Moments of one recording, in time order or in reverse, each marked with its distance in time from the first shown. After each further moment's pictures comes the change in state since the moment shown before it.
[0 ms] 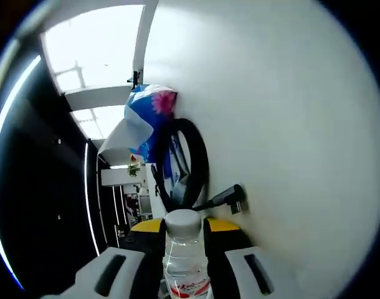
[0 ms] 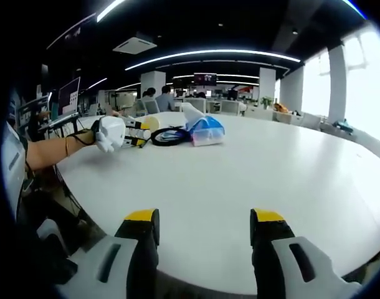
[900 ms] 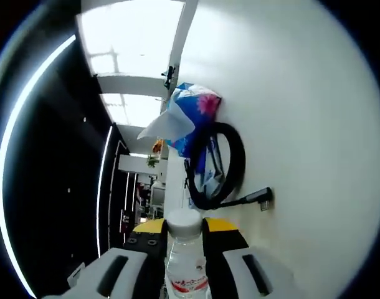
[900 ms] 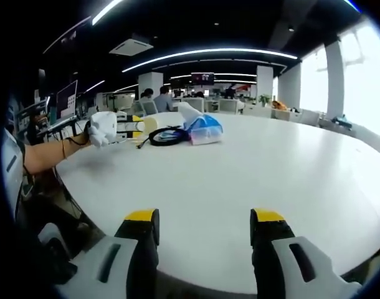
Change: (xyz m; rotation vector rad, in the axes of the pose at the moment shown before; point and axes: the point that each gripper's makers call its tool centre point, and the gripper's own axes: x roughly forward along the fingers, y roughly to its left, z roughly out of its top) left arm -0.023 0.037 -0.014 -0.251 0.016 0.160; right arm 0.001 0.002 0.000 0.045 -0.010 0.015
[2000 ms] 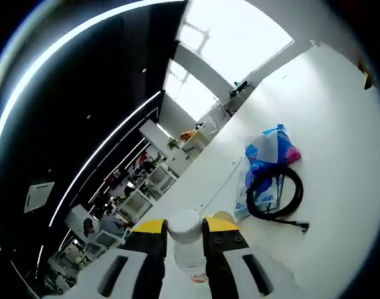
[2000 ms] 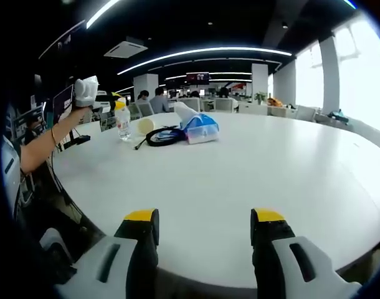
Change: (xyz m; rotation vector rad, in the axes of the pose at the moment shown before) left arm -0.038 0.107 -0.066 -0.711 0.060 0.073; right arm -0.003 -0.005 -0.003 0.036 -0.002 -0.024
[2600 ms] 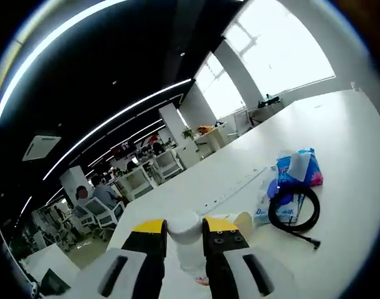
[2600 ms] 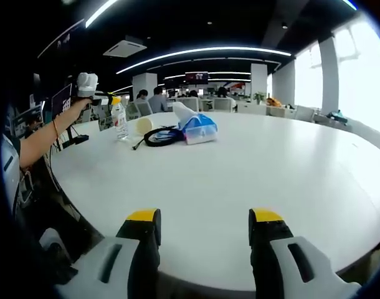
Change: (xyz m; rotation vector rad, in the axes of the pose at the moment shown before) left arm 0.018 0.041 -0.022 -0.219 0.048 0.059; right arm 0.003 -0.005 0.001 -0.006 0.006 -0.005
